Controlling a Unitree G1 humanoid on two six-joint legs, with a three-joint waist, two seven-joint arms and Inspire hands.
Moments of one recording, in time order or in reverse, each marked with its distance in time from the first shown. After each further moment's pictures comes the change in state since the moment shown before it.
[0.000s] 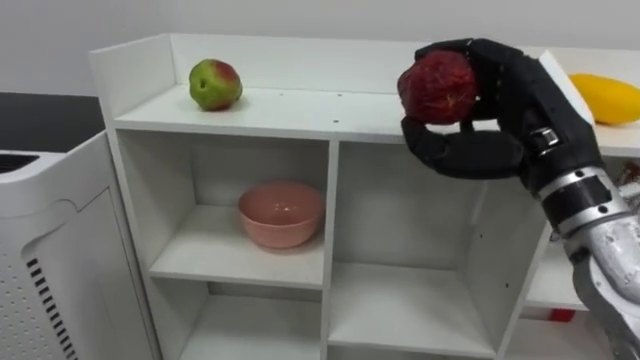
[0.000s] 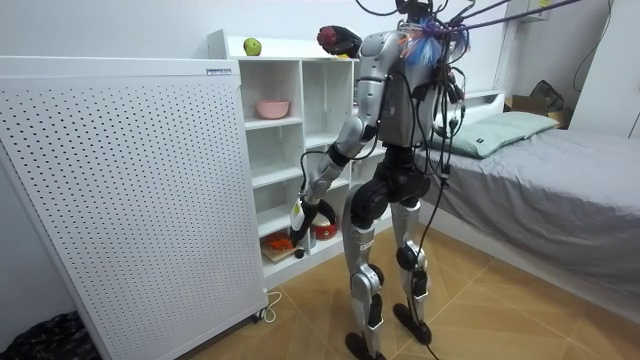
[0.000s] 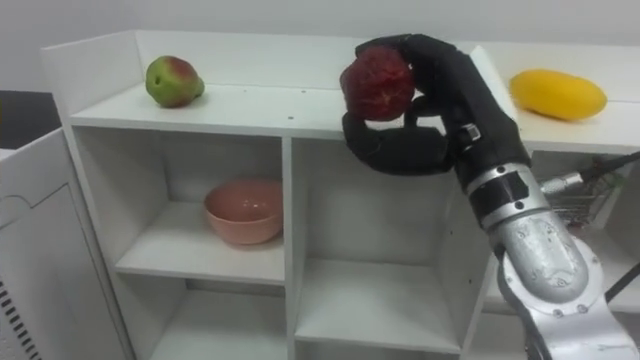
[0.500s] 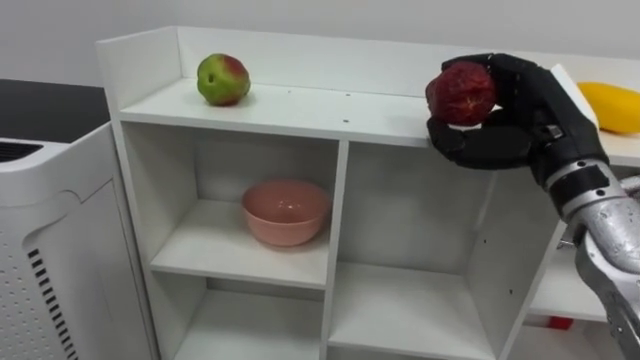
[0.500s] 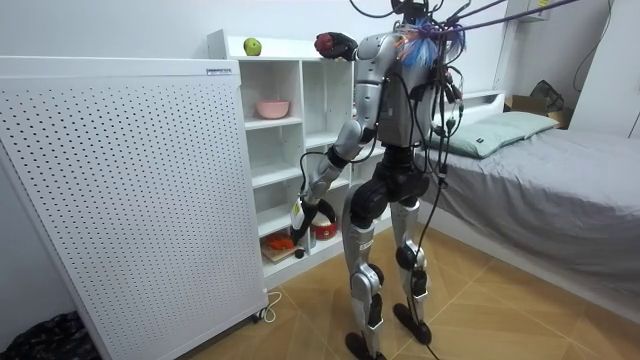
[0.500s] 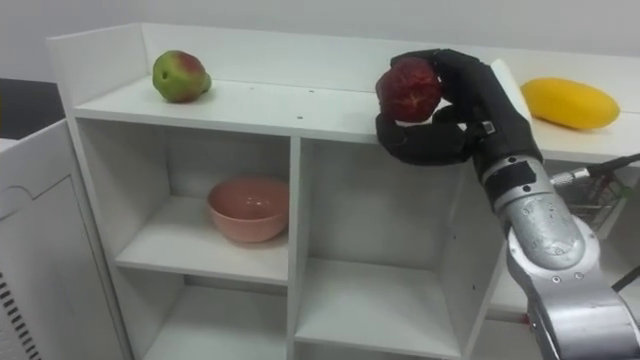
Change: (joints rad) left arm -0.002 0.004 0.002 -0.041 0.013 0.000 -0.005; right arm -0.153 -0.038 -0.027 0.333 -0.008 -0.018 -0.051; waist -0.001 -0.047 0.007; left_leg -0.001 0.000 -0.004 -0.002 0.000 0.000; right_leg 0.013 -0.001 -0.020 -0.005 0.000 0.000
